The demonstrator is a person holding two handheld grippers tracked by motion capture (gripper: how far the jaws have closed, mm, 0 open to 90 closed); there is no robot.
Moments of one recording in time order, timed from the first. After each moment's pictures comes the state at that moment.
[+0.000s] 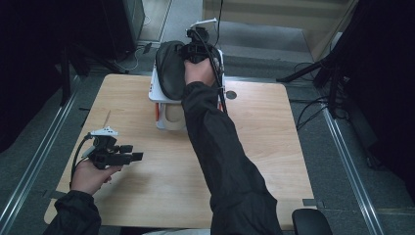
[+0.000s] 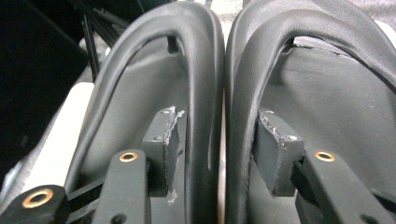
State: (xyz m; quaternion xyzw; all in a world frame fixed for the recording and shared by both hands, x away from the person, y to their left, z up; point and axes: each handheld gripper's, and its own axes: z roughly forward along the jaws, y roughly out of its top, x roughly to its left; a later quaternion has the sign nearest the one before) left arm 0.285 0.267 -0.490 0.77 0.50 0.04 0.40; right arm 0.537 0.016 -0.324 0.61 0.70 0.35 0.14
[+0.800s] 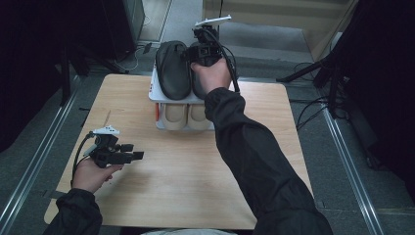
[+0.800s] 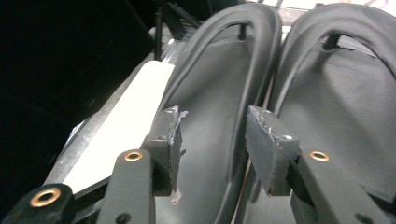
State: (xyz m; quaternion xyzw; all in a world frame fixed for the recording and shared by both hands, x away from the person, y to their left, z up) left arm 0.289 0.266 -0.491 0.77 0.49 0.04 0.39; right arm 0.486 -0.018 -0.288 0.49 0.76 0.42 0.07
